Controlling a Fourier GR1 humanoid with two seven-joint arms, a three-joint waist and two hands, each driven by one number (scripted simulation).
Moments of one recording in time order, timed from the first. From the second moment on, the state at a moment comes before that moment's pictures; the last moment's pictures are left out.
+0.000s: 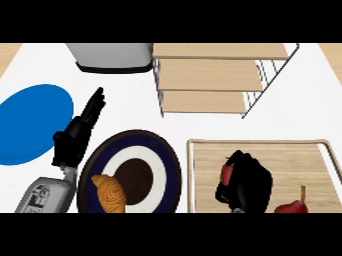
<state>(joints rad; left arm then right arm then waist) -0.19 0.19 -0.15 -1.43 -0.01 0.09 0.02 0.00 -0.02 0.52 -1.61 1.33 -0.07 1.10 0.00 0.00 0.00</state>
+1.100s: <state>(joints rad) -0.22 0.16 -0.17 -1.38 -0.03 0.08 0.01 -0.50 -0.01 0.97 -1.69 1.05 -0.37 1.15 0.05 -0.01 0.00</state>
